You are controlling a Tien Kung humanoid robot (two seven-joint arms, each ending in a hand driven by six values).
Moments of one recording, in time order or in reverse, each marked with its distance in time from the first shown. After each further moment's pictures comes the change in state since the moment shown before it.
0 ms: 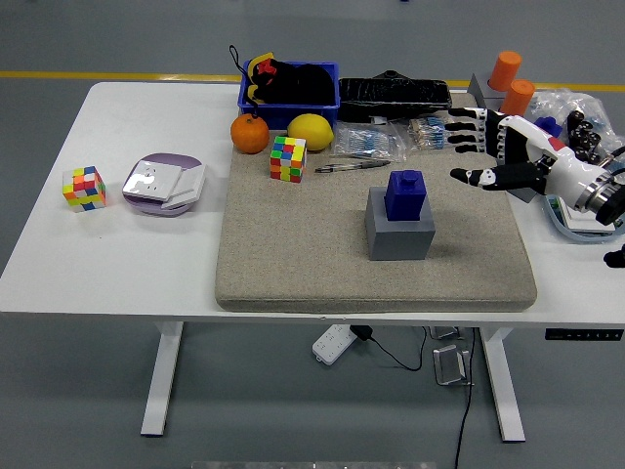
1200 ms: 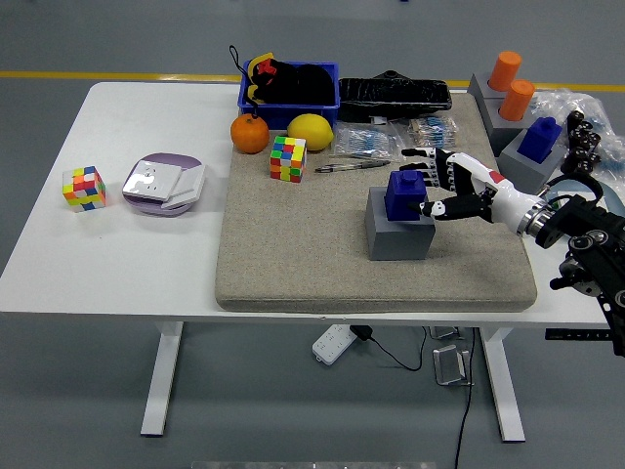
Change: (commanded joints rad) left arm -0.007 -0.005 0.019 -0.006 0.001 -0.020 -0.002; right arm 0.069 0.076 -0.191 -0.245 -0.023 -0.090 0.157
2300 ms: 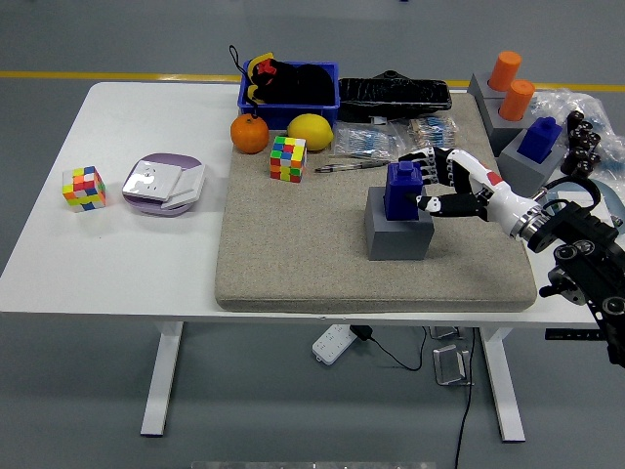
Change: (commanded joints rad) left arm -0.005 -0.003 0.005 -0.002 0.000 -0.005 -0.001; right arm -0.003 -0.003 -0.075 0.008 0.034 -0.128 0.102
